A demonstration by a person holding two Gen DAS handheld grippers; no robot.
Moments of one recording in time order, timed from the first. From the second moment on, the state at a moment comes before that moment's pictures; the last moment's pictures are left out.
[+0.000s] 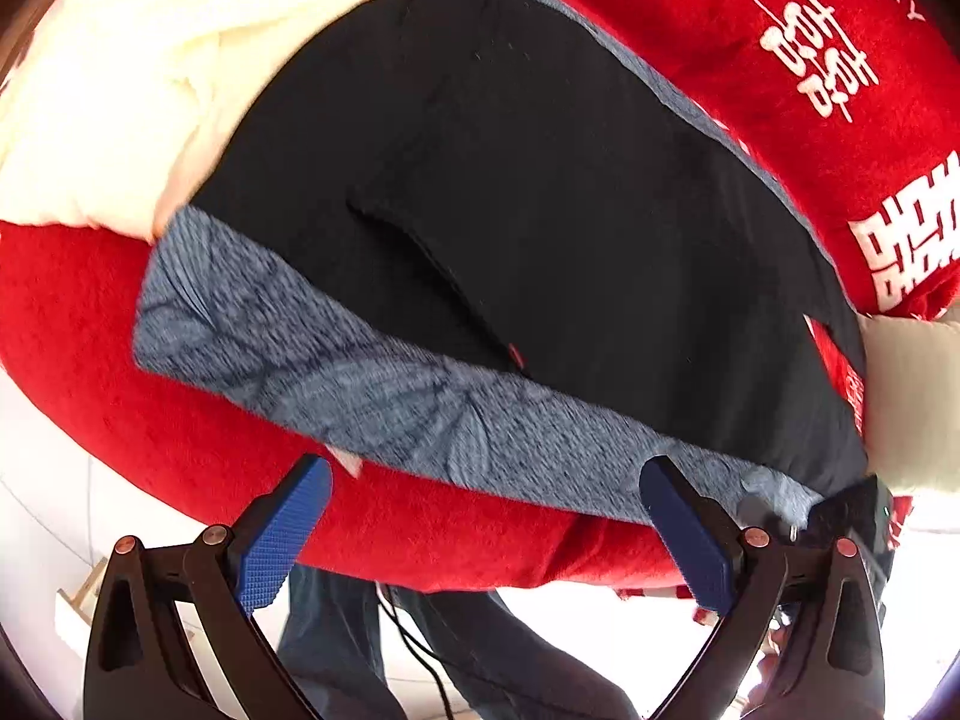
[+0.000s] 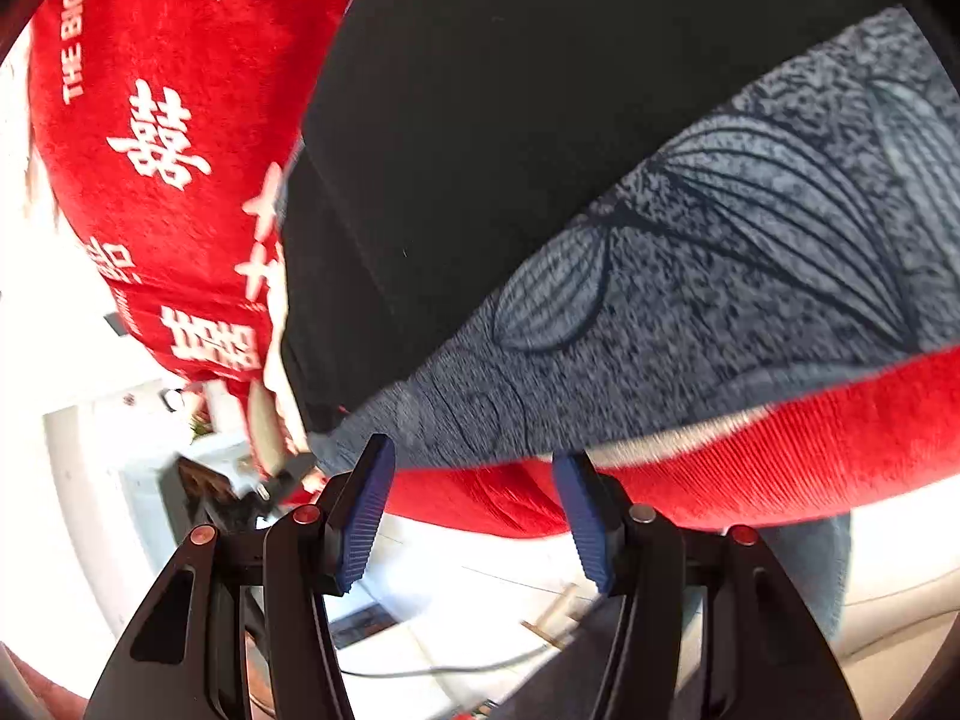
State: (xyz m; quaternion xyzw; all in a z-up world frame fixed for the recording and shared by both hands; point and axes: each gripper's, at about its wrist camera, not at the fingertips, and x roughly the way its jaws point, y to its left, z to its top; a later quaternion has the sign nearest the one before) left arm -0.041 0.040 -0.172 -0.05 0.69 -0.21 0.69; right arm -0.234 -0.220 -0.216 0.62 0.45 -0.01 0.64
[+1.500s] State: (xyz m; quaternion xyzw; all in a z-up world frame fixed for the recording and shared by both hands) left arm 0.130 -0.060 -0.091 -0.11 0.62 -0.25 0.73; right arm -0.040 -0.338 -0.102 0.55 0.41 0.07 0.73
